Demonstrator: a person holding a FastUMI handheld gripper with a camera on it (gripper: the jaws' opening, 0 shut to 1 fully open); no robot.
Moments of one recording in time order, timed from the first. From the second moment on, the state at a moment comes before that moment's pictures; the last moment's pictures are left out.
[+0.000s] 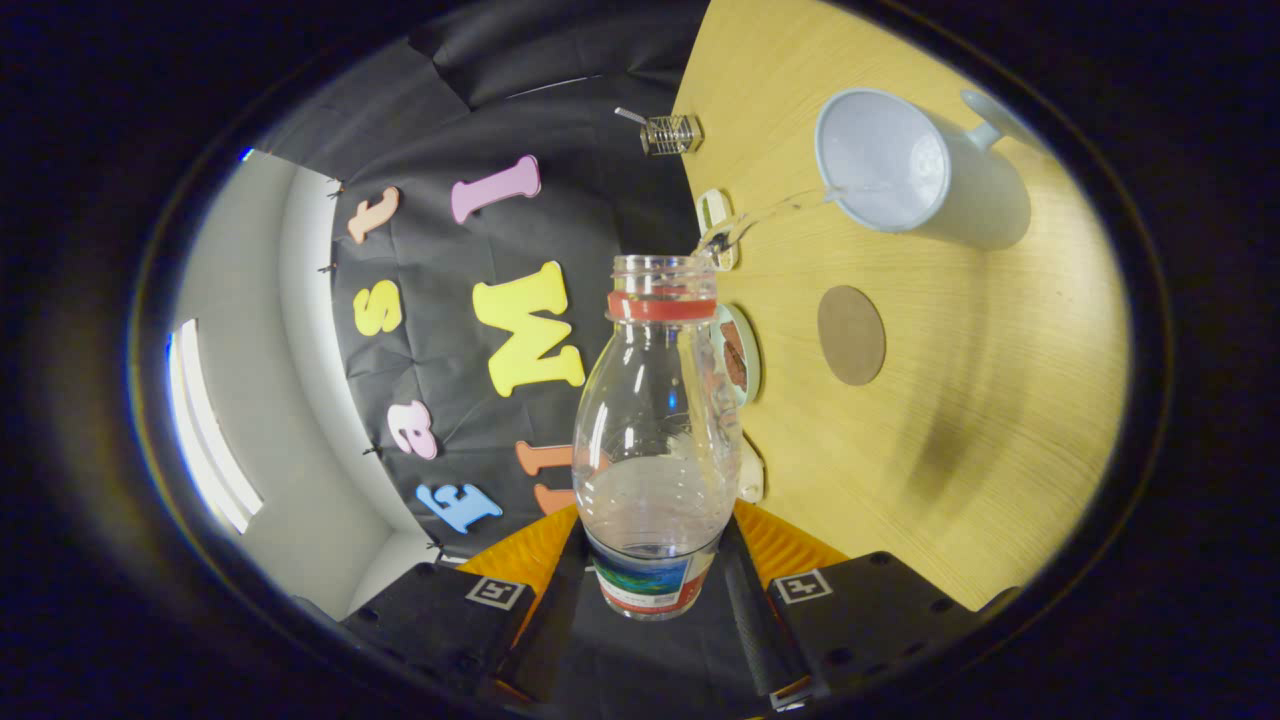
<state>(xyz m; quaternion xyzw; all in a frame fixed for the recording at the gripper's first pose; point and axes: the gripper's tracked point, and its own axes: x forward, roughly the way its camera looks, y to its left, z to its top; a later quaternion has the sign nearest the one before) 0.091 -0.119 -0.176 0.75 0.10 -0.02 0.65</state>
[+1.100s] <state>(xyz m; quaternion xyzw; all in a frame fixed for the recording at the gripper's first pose) 0.100 -0.131 -0.143 0.78 0.08 -0.01 0.62</state>
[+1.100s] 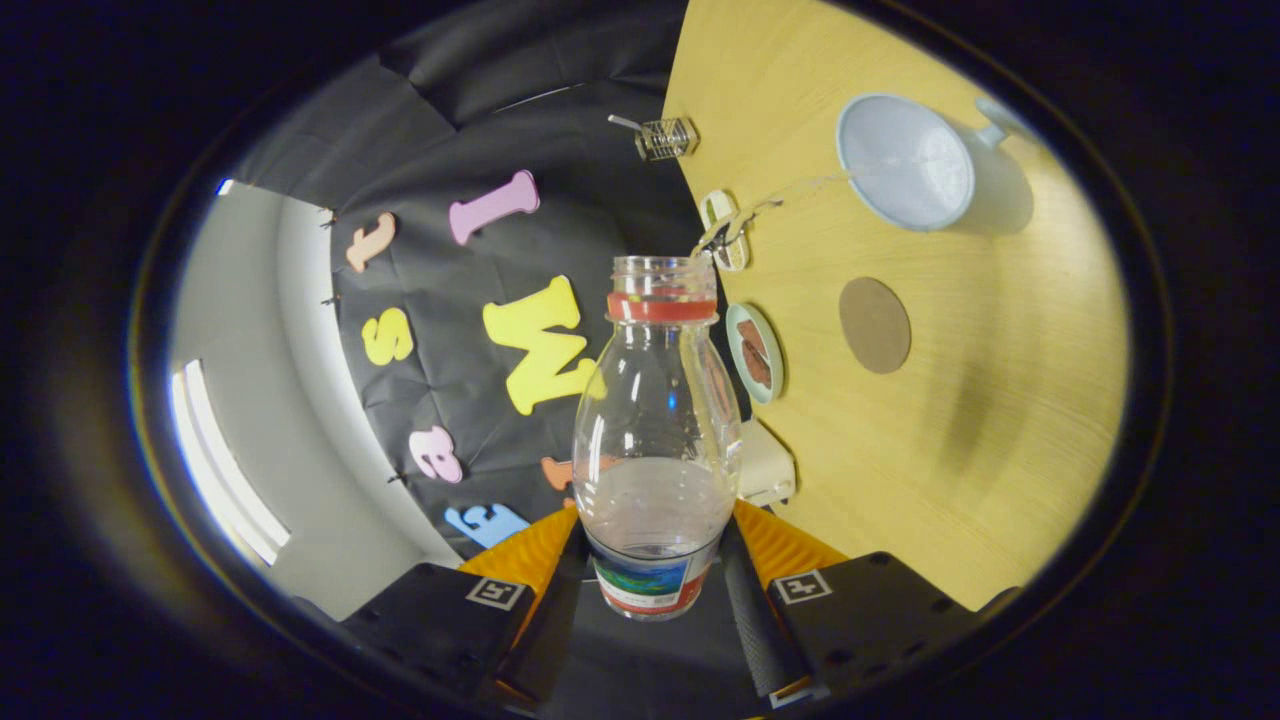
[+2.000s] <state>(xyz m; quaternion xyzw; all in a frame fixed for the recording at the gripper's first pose) 0.102 -0.133 -0.116 0.81 0.06 -0.01 0.58</state>
